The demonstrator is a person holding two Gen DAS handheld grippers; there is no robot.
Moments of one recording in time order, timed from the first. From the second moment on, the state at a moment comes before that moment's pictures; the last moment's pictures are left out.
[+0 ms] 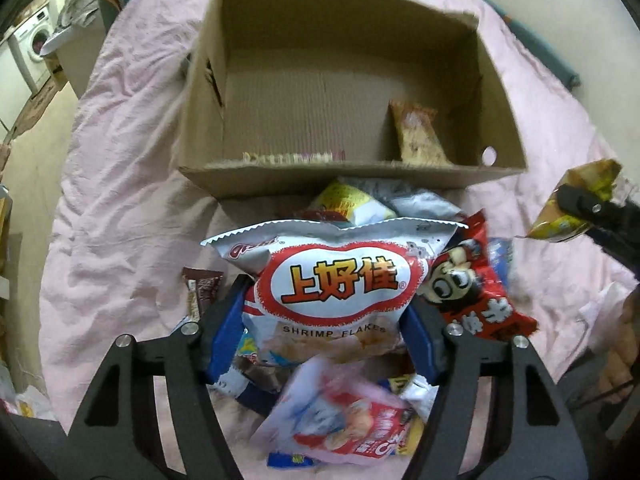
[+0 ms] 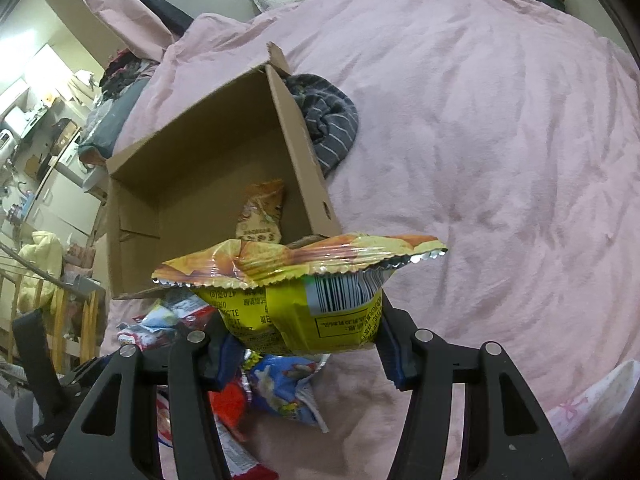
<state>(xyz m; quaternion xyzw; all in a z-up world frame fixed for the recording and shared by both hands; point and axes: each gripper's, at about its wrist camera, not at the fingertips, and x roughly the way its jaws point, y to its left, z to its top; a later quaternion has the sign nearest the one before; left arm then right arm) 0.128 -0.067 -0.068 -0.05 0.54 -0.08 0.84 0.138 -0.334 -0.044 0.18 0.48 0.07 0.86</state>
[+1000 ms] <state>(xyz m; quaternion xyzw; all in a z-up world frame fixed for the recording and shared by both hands) 0.155 -0.024 0.047 -0.03 0.45 -0.06 0.89 0.158 -0.245 0.067 0.11 0.48 0.12 0.86</state>
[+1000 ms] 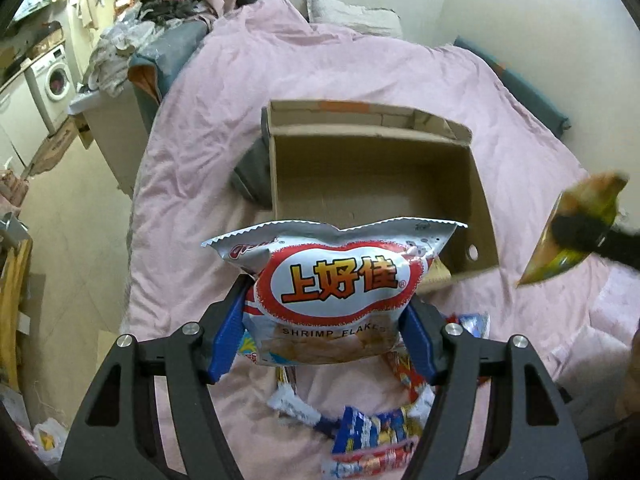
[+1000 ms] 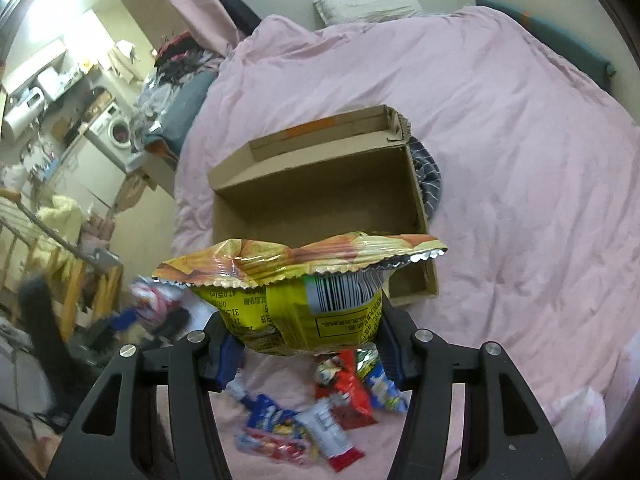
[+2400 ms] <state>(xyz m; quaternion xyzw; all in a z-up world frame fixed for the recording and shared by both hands) 0.257 -0.056 -0.018 -0.04 0.49 -0.07 0.87 0.274 -0.237 -0.068 0.16 0.57 0.13 0.79</state>
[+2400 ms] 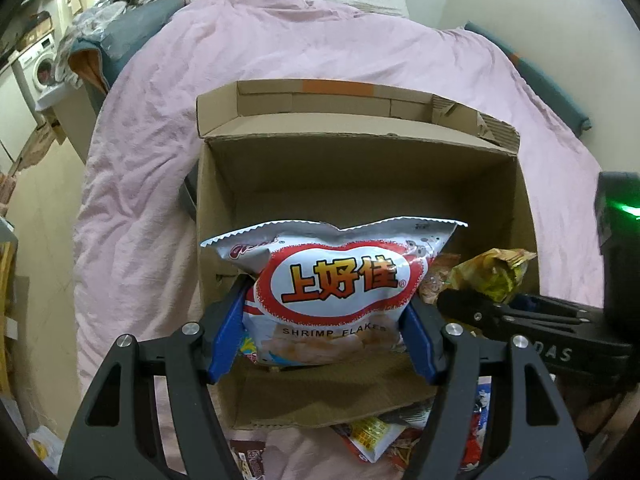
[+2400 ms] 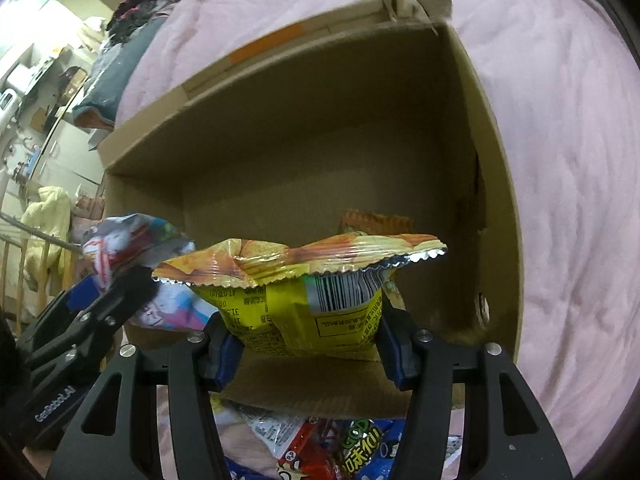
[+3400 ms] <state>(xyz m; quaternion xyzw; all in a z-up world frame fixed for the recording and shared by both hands) 0.246 -0.061 -0.005 -0.02 0.45 -0.07 0.89 0.263 -0.259 -0.041 0.19 0.50 0.13 0.83</state>
